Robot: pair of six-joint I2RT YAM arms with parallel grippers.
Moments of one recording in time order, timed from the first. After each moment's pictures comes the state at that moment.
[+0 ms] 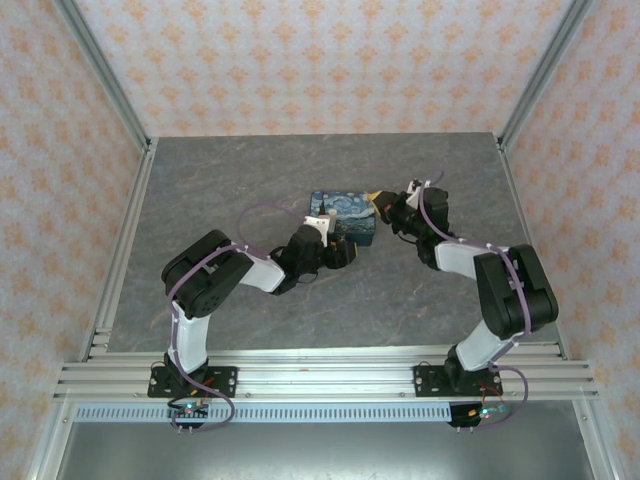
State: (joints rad) left arm -0.69 1.97 0.82 0.66 0.11 -0.66; right arm 0.23 1.64 0.72 0.62 -0.49 1.23
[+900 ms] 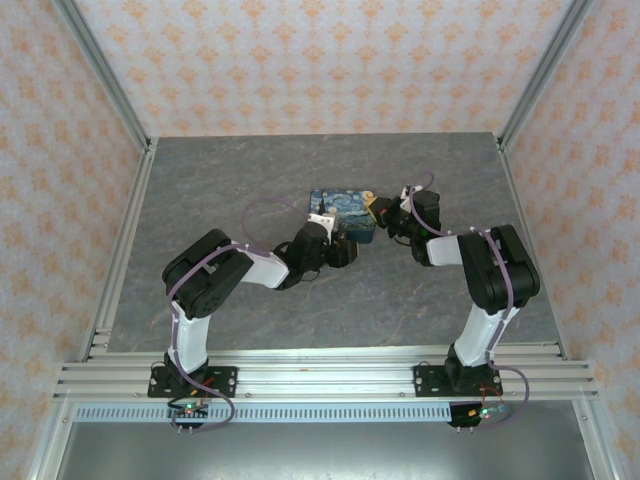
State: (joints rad) left arm -0.70 1.97 0.89 0.53 0.05 -0.59; right arm 0.23 1.80 0.75 0.70 -0.52 1.23
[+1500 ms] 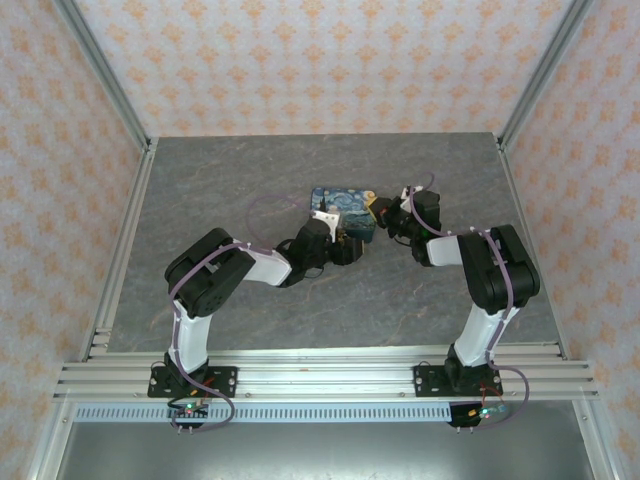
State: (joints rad) left arm -0.70 1.98 0.92 0.56 0.13 -0.62; right arm 0.22 1.80 0.74 0.71 -0.52 1.23
